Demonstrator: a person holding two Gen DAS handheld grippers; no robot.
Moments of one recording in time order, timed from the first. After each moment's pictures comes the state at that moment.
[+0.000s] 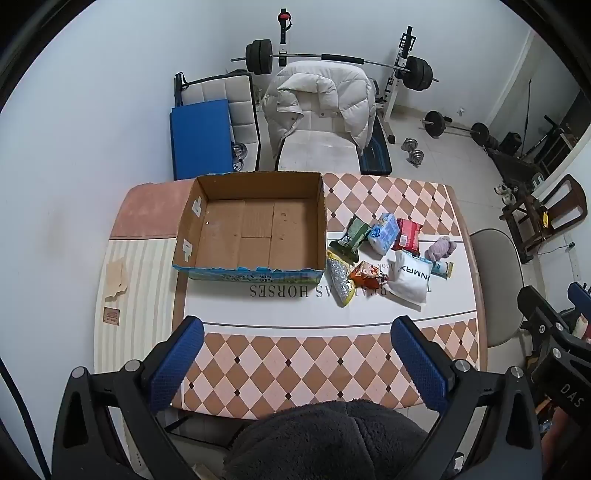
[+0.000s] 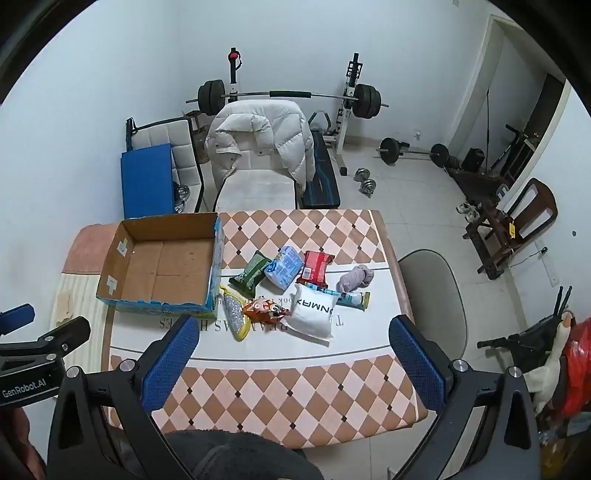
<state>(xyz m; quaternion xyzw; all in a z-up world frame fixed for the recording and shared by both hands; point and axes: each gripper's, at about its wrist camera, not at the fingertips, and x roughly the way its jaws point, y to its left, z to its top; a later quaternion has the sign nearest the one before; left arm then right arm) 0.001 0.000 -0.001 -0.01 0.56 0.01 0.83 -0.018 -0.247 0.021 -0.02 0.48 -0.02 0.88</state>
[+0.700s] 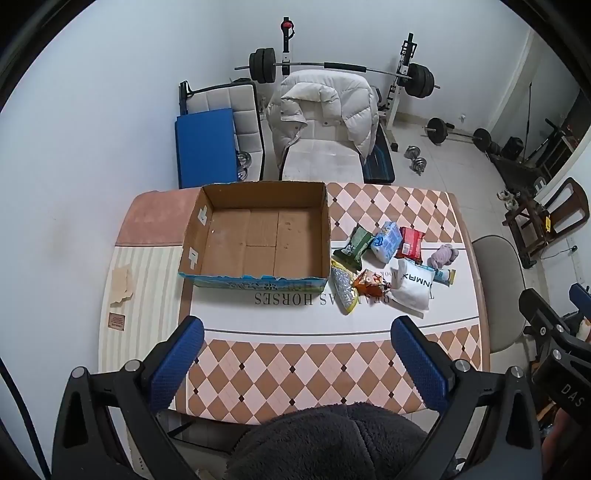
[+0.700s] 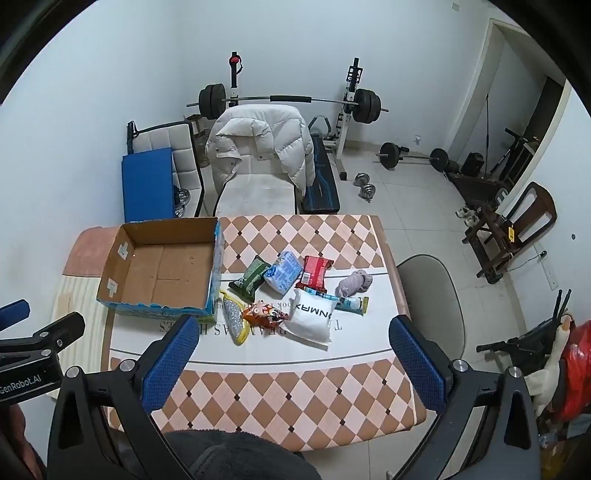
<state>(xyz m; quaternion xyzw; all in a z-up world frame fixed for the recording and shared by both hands) 0.002 0.004 0.013 -0.01 0.54 0.01 0.84 -0.020 -0.247 0.026 -0.01 0.47 -0.02 0.88</state>
